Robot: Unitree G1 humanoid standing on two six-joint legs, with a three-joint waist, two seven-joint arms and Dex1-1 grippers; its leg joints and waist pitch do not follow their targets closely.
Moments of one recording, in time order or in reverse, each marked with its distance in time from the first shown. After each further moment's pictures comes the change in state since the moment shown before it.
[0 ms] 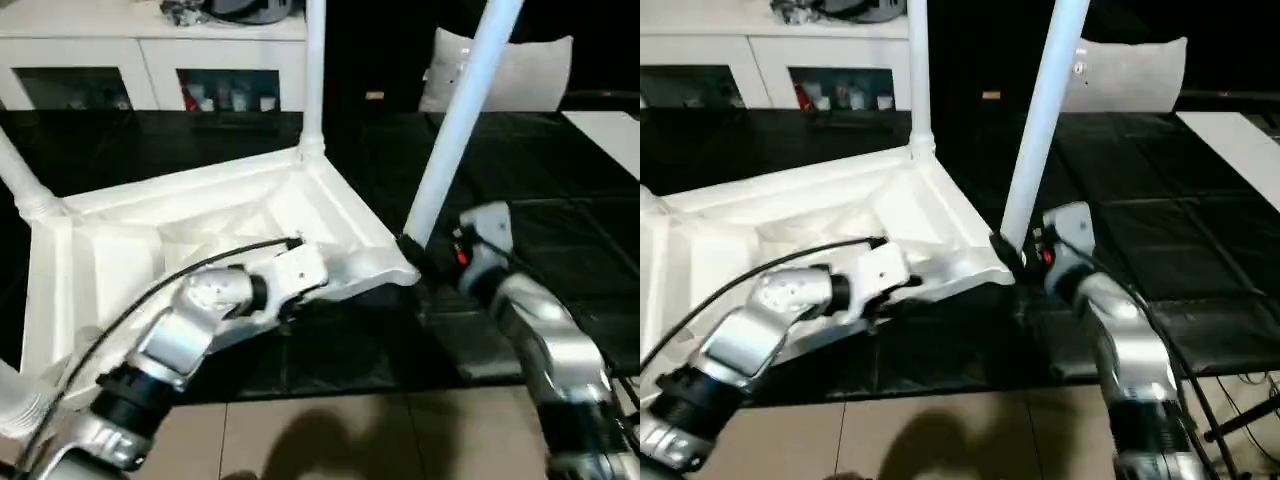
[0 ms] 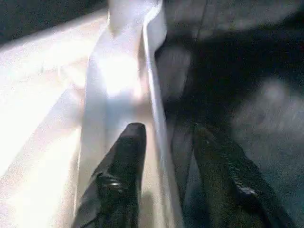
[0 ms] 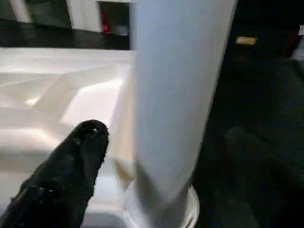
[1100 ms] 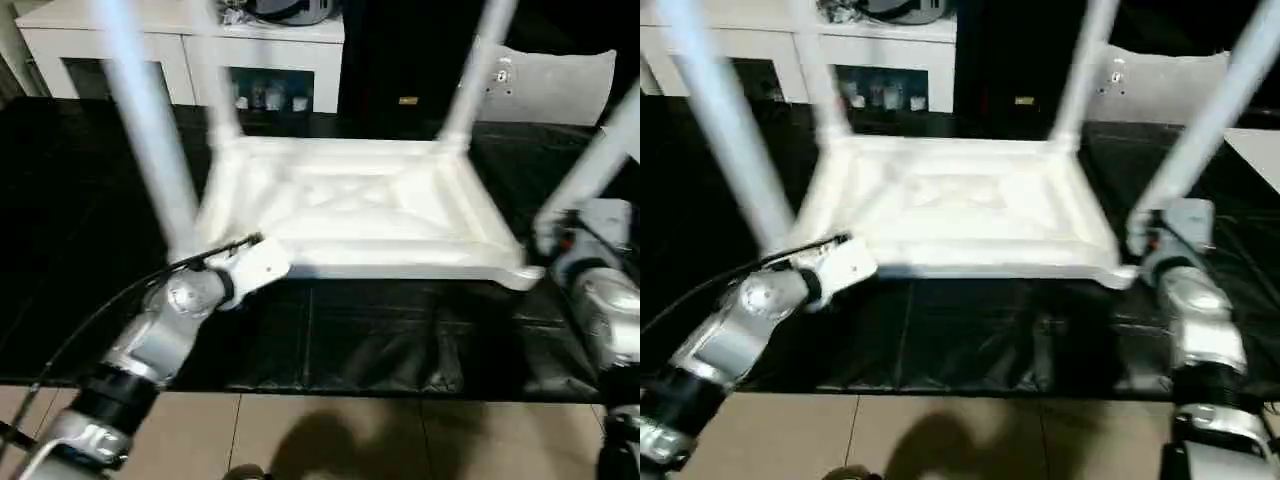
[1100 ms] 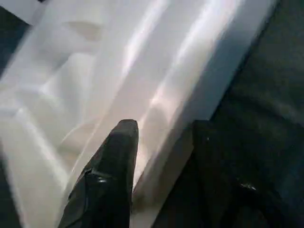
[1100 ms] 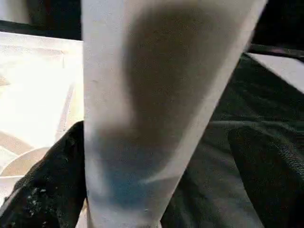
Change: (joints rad) left arm -0.015 -0.001 0.038 0.161 0.173 -0.122 0.403; right arm -0.113 -0.228 -0.213 0.480 -0.038 -0.215 -0.305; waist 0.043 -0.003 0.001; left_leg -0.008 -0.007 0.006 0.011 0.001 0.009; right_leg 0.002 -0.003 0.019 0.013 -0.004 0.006
